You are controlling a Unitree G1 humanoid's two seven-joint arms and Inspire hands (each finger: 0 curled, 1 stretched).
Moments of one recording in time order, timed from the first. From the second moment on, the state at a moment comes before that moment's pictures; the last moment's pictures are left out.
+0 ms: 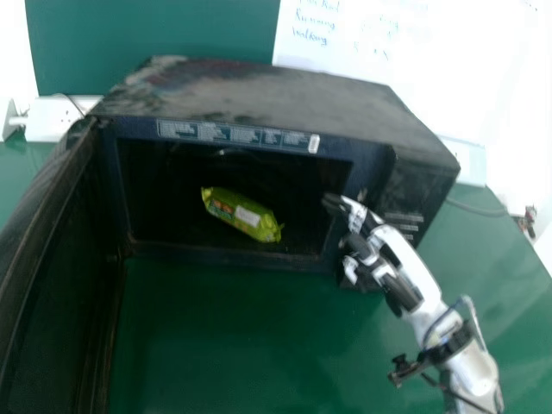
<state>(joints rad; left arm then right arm) 0.52 0.16 0.45 -0.45 -0.50 -0.34 -0.44 -0.19 -0.55 -0.14 -0.24 0.35 -0.07 0.53</state>
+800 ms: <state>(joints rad) 0.52 0.16 0.45 -0.44 -0.52 -0.33 -0.44 -0.03 -0.62 -0.47 -0.26 0.81 0.35 0.76</state>
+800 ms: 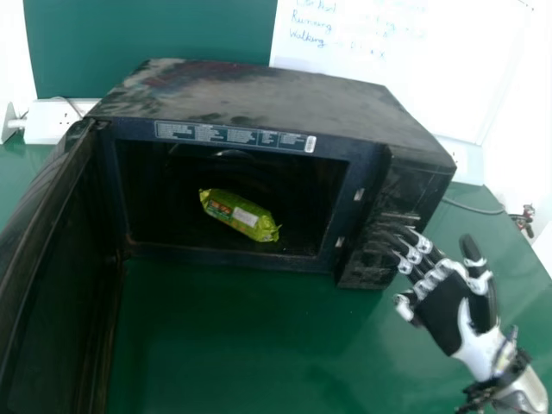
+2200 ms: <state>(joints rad) 0.49 0.26 0.42 -0.24 -0.26 -0.74 -0.53 -0.04 -0.68 -0.57 -0.17 0.75 0.36 0.79</state>
